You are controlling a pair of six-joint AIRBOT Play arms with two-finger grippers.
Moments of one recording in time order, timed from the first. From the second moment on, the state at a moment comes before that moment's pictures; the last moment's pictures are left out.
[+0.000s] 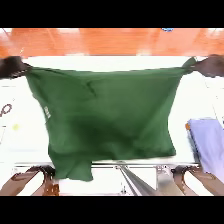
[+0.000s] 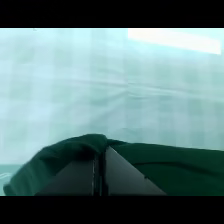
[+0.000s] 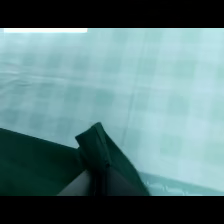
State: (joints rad) left arm 0.11 -0.98 1.19 1.21 -1.02 -1.53; right arm -0.17 -1.03 1.30 -1.01 1.22 1.32
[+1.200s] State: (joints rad) left arm 0.14 -1.65 1.49 1.15 -1.41 -1.45; right arm -0.22 -1.73 1.57 -1.06 1.47 1.37
